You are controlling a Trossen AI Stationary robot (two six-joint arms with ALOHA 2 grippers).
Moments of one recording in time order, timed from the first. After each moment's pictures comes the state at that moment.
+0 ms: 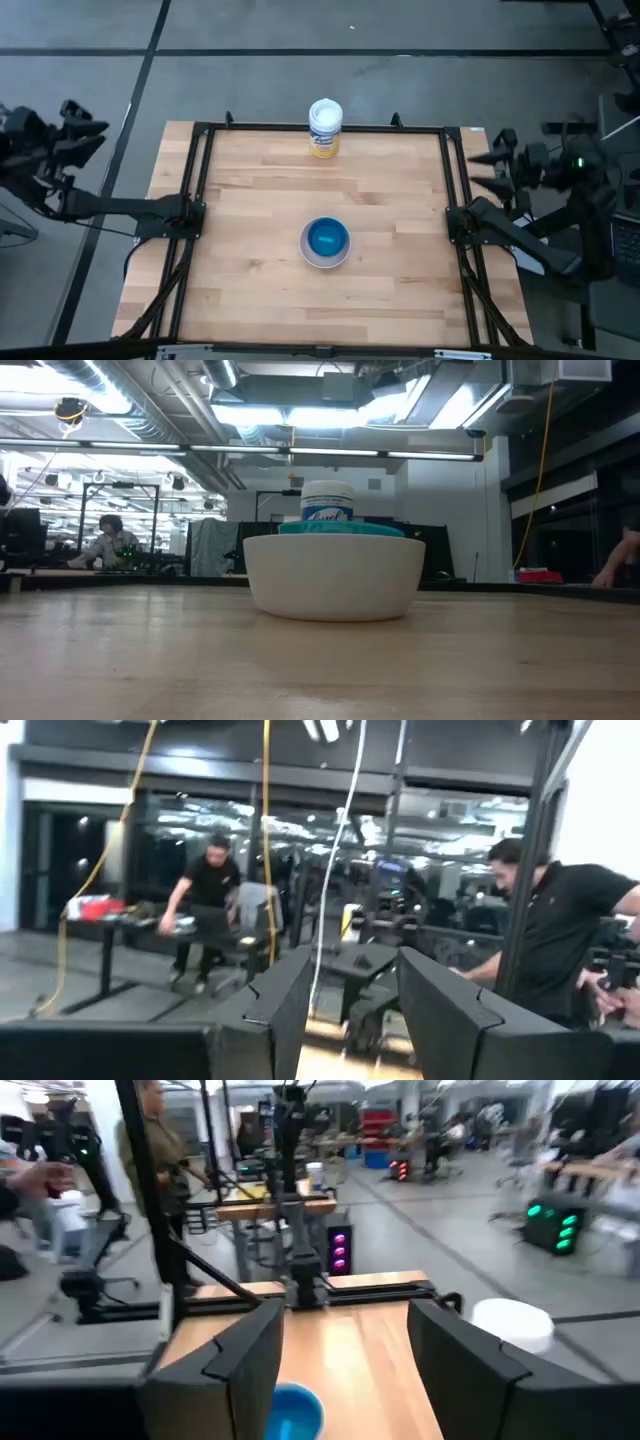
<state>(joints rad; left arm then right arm) 0.11 0.34 1.57 -0.96 -0.12 -0.13 -0.88 0.40 1.17 -0.81 -0.84 0.02</state>
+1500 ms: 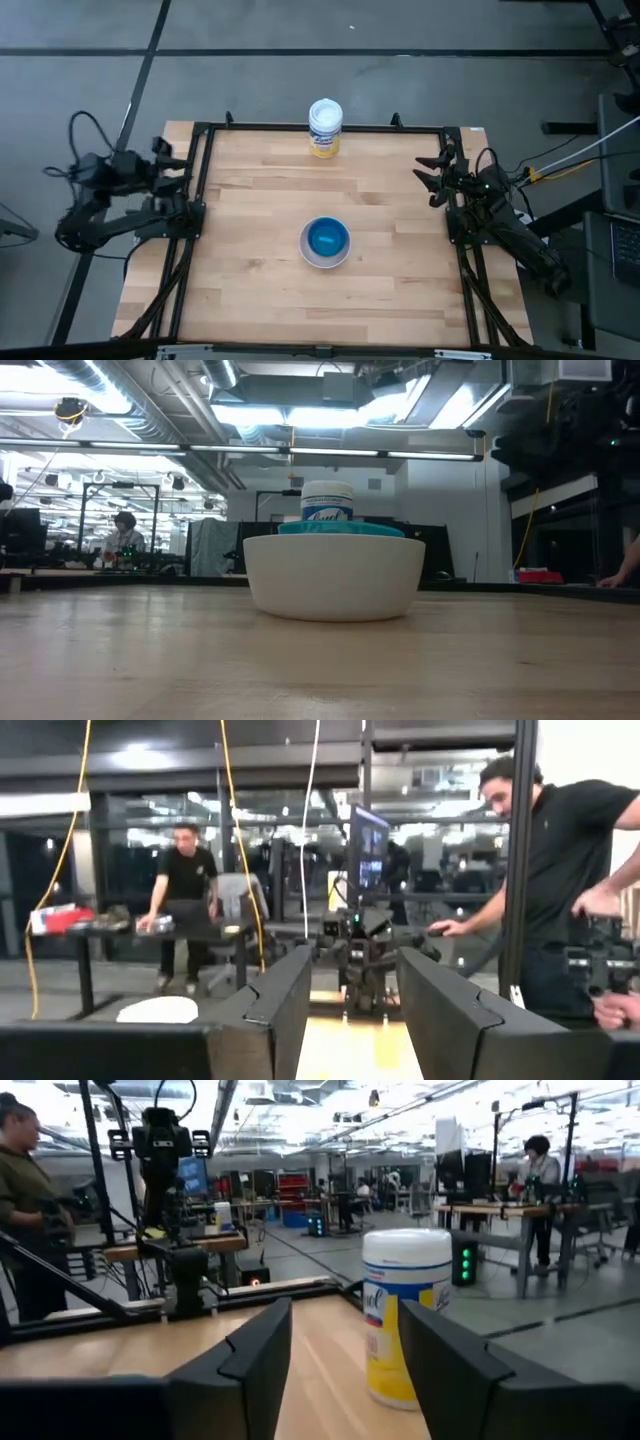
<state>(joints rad) 0.40 0.00 0.72 -0.46 0.24 -0.08 -0.85 0.01 0.02 0.19 -0.55 0.16</state>
